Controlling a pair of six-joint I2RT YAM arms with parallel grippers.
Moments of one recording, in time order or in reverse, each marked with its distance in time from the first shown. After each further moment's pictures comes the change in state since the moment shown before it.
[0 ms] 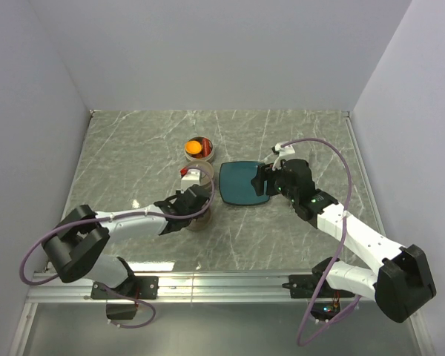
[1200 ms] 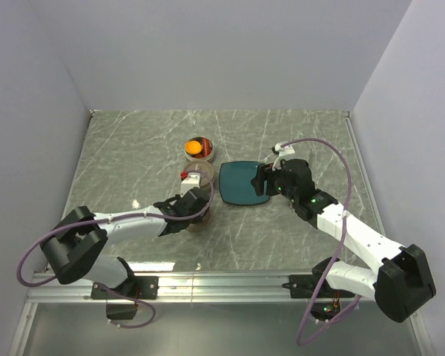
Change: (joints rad) left arm -0.009 -0.013 -0.005 -0.087 0.053 -0.031; right arm 0.000 0.003 0.000 0.000 0.000 0.000
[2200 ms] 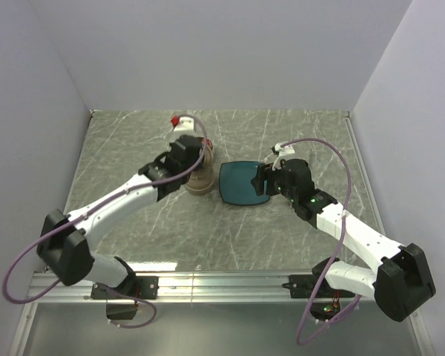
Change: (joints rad) left arm 0.134 -0.048 0.435 -0.116 -0.085 0.172; right arm 0.000 0.010 -0.001 0.005 0.009 0.000
